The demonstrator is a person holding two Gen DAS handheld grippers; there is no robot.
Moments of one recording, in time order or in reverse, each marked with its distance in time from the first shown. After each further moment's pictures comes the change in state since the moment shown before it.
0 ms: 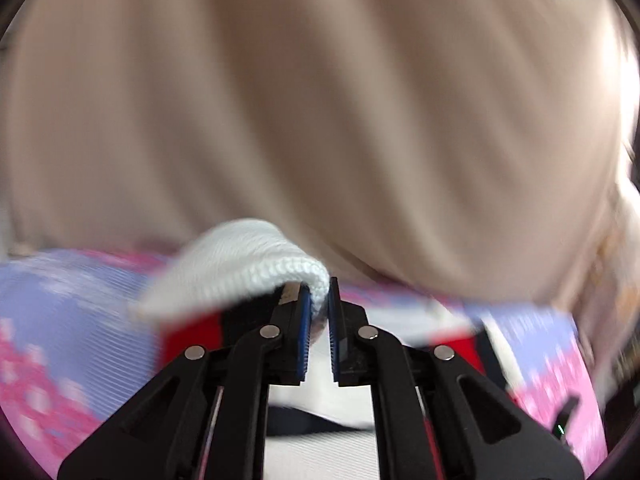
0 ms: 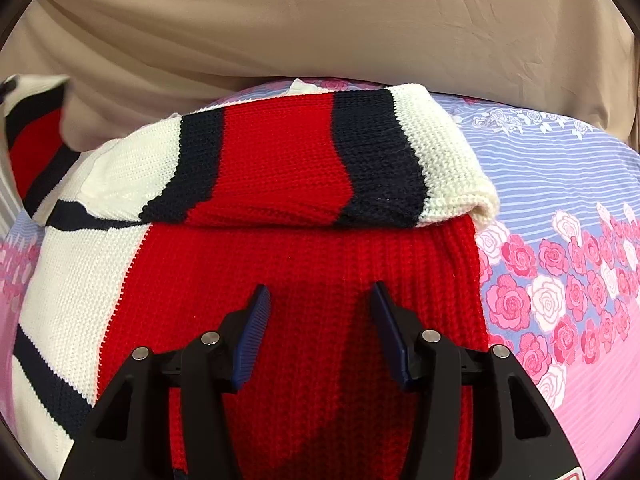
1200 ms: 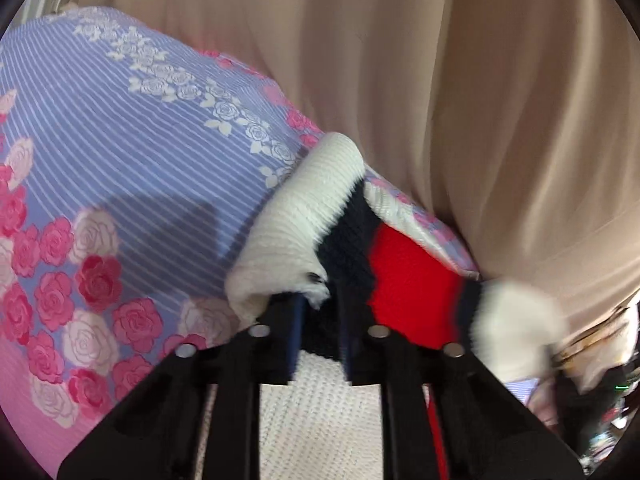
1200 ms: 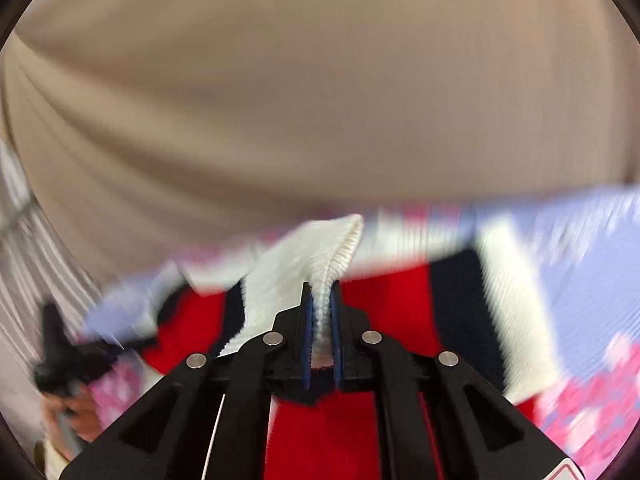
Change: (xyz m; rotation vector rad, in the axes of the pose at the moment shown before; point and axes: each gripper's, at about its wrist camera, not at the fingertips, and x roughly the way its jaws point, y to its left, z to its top) left arm 0.045 0.109 -0.092 -0.547 0.228 0.062; right arm -0.056 0.014 0.125 0.129 -0.255 0.284
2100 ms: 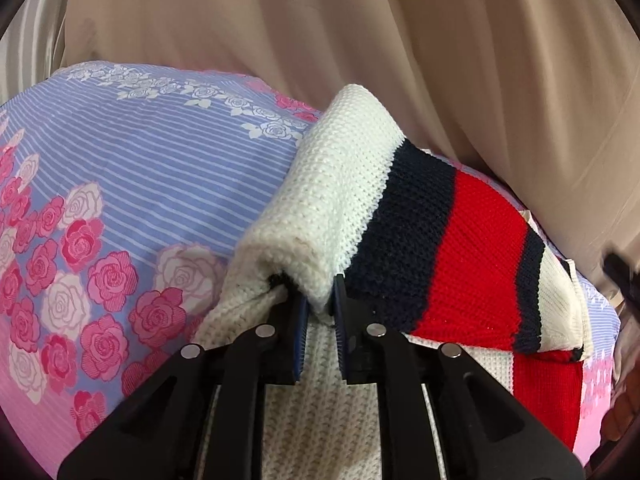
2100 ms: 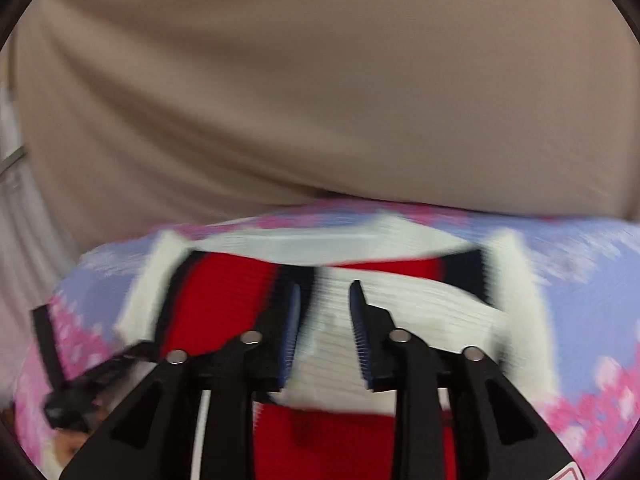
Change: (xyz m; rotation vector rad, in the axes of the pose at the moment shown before) left arm 0.025 -0.036 -0.093 0.233 -0.106 0.159; right arm 0.058 0.041 -0.012 -0.176 0.155 0.012
